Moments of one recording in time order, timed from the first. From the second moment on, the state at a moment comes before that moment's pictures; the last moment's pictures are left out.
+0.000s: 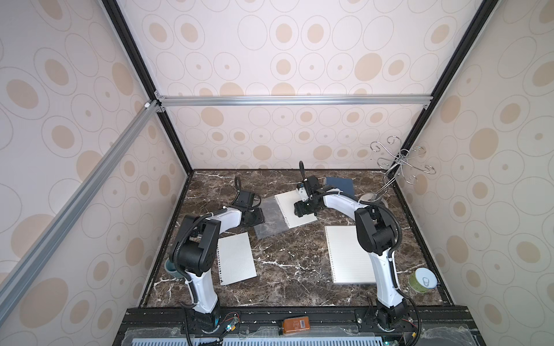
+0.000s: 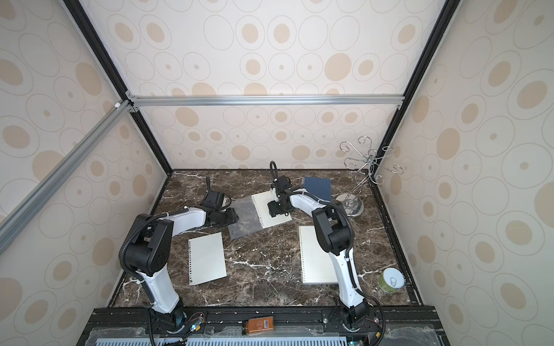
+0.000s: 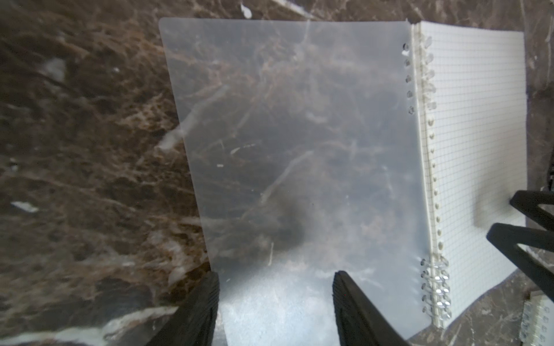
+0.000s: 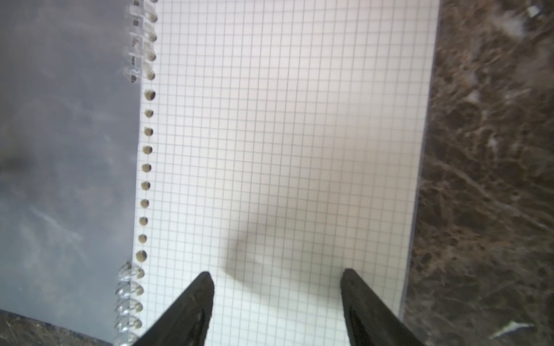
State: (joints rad) left arm -0.28 1.84 1.07 -0.26 0.12 -0.55; right arm 0.48 2.24 1.72 -0.60 -0.15 0.13
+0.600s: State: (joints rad) left arm -0.24 1.98 1.27 -0.32 0.04 -0.47; right arm 0.45 2.16 1.56 -0.46 -0.27 0.17
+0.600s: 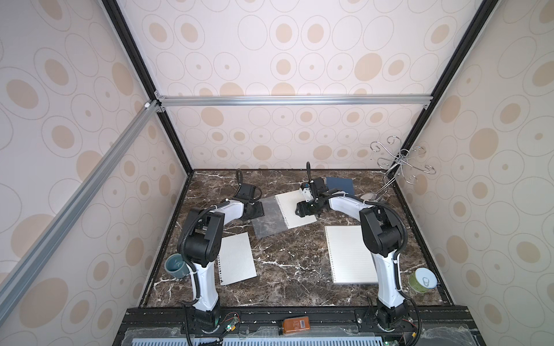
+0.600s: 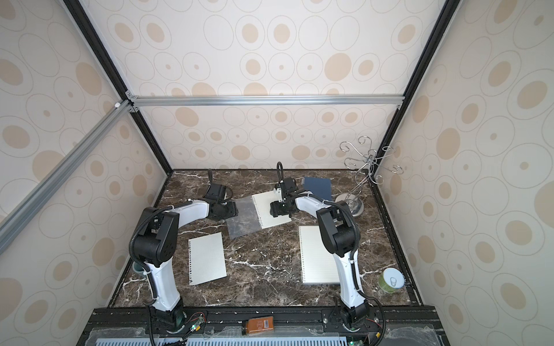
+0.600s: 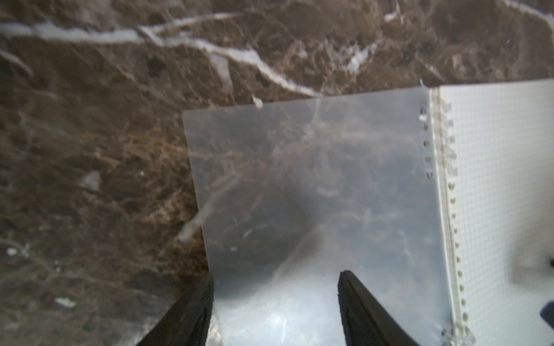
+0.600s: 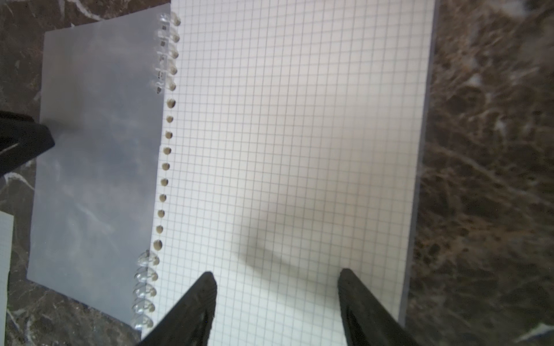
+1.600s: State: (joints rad) left arm -0.20 2.39 1.95 -0.58 0.04 -0.21; right arm 0.48 1.93 1.33 -0.51 -0.31 0.15
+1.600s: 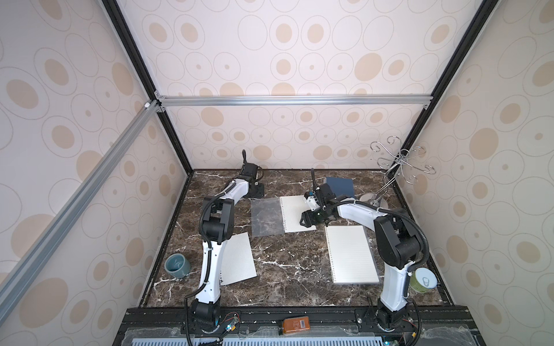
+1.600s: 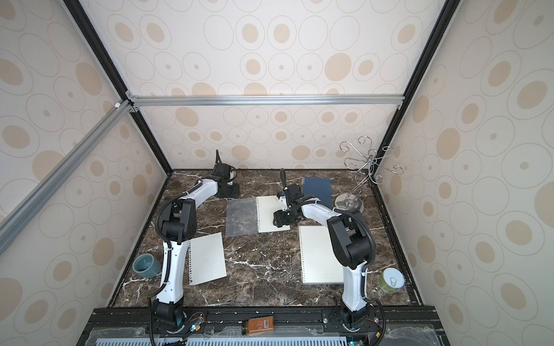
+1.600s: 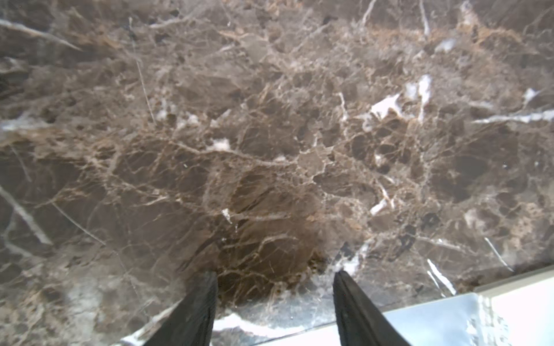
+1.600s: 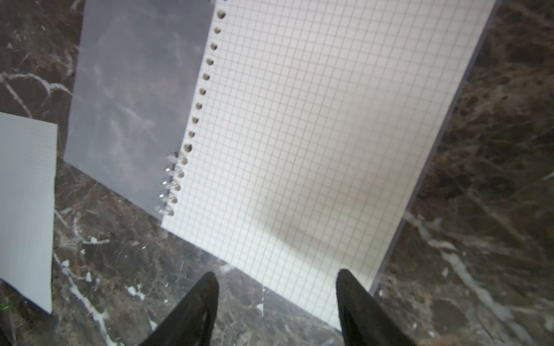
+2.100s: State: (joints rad) left arm -0.20 2.15 1.53 -0.42 0.09 -0.28; right arm 0.55 1.98 1.32 -0.54 -0.33 0.21
